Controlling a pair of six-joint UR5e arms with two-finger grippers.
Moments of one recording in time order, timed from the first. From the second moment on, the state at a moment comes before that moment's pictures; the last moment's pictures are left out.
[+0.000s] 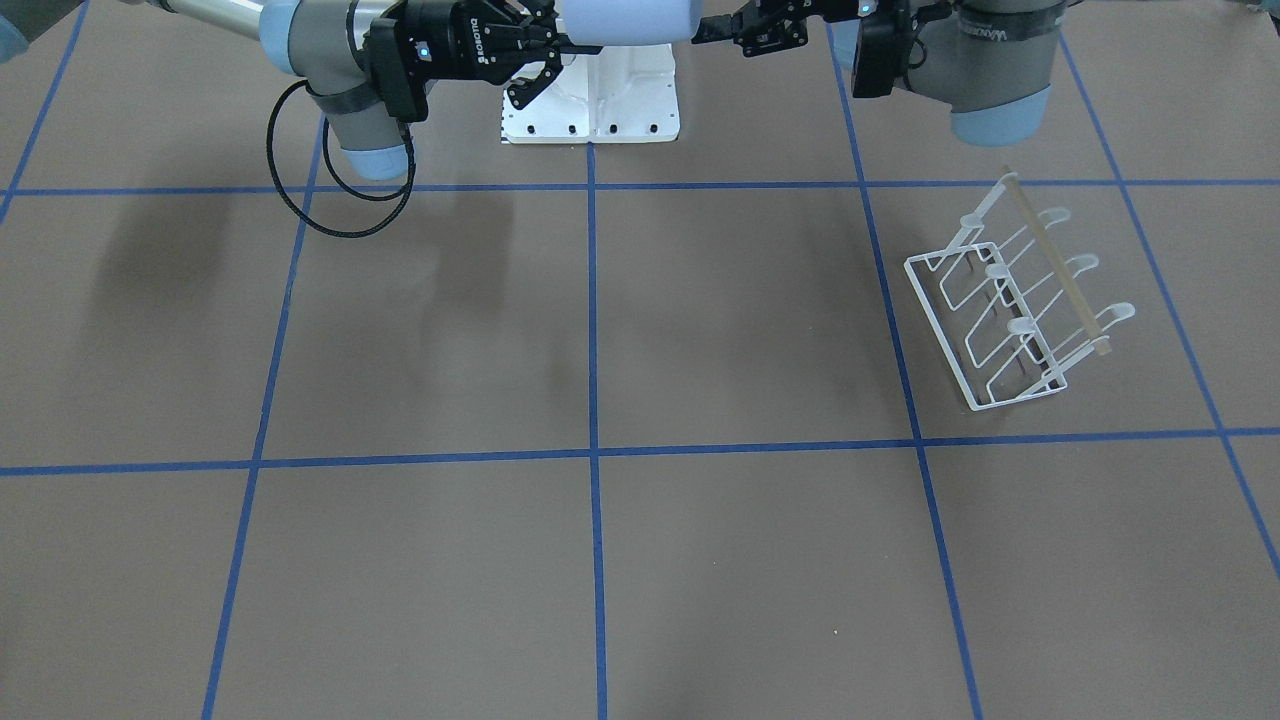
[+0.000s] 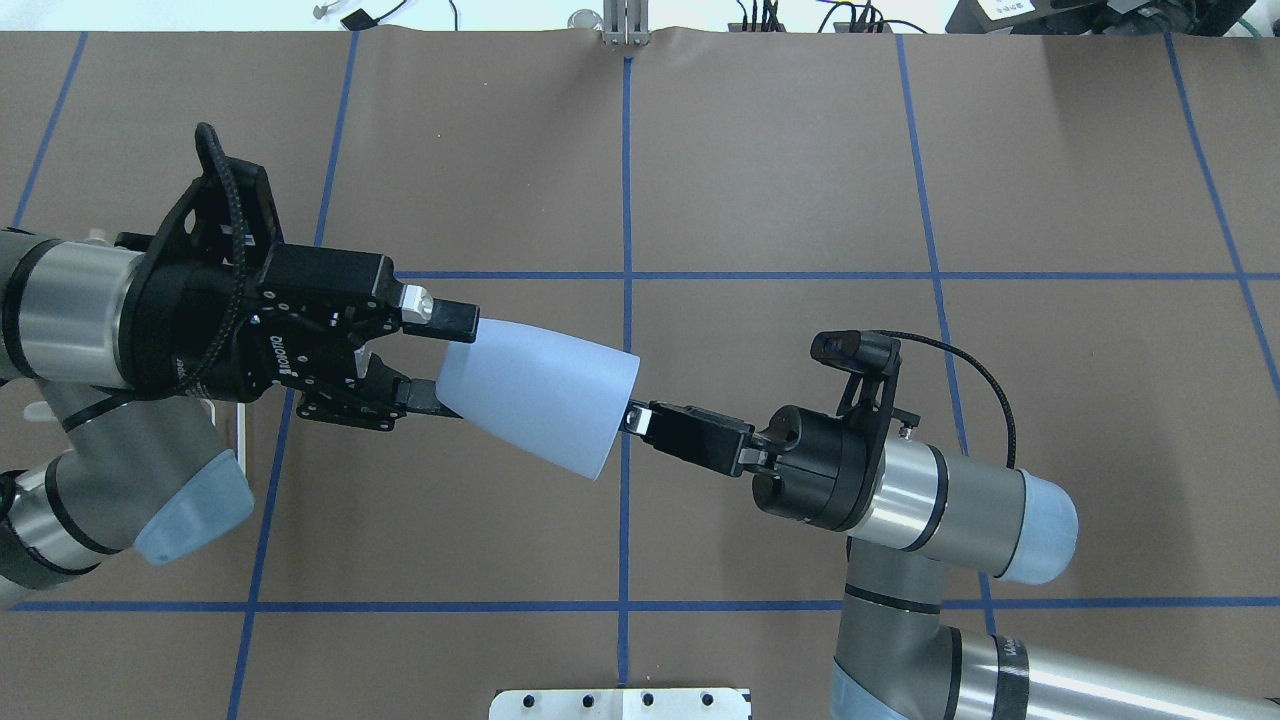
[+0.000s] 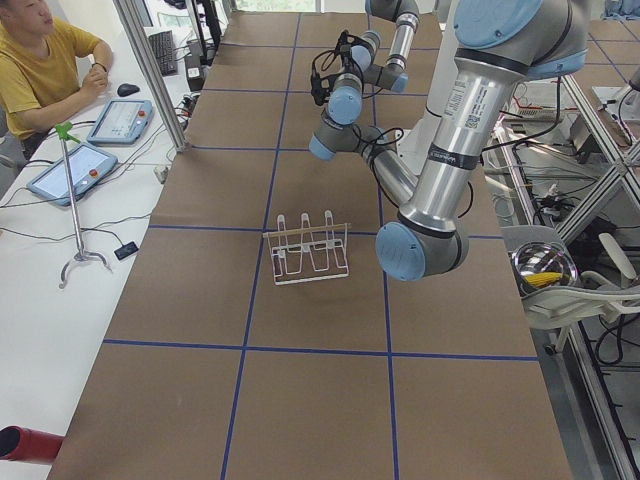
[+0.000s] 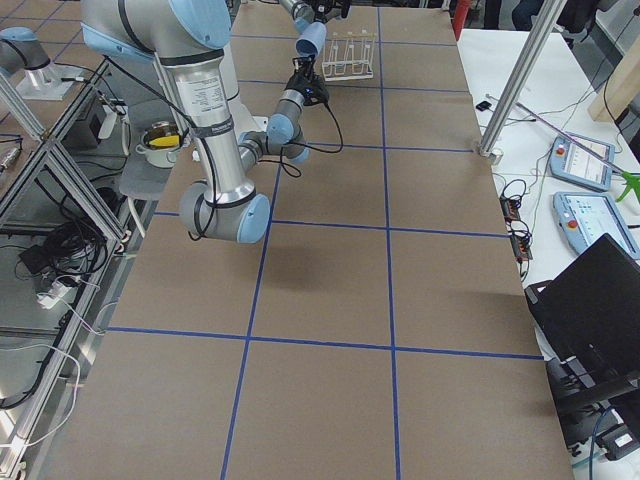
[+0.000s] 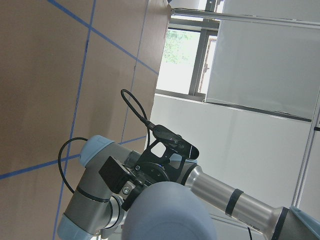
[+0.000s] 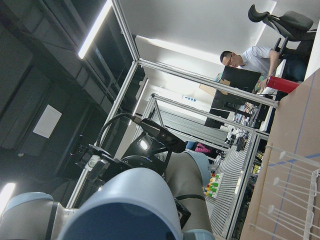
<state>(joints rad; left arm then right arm) -0.69 -1.95 -1.89 -3.16 -2.18 -2.17 0.30 -1.12 1.62 0.42 1.49 1.41</state>
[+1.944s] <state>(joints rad) -0.95 -1.92 -1.89 -3.02 -2.33 -2.05 0.51 -1.25 1.81 -0.20 1.60 1.45</state>
